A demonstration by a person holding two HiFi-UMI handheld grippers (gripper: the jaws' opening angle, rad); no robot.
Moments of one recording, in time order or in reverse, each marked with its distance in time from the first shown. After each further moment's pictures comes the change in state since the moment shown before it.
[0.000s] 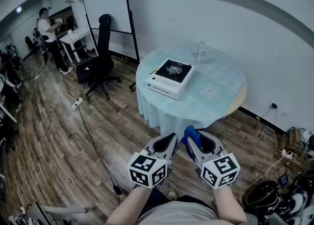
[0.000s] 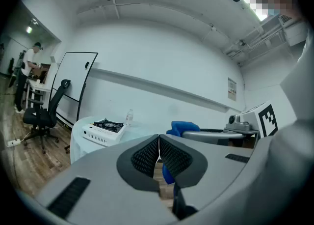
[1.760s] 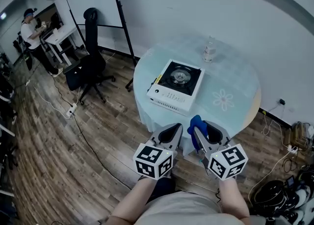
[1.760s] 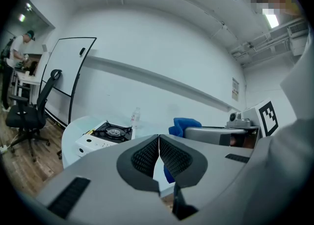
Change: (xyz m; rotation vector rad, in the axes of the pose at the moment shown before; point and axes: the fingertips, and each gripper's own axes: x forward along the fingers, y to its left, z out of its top) left arm 0.148 0.175 0.049 -0.014 0.066 -0.075; right arm 0.199 -0.104 0.023 0.065 0.024 -0.079
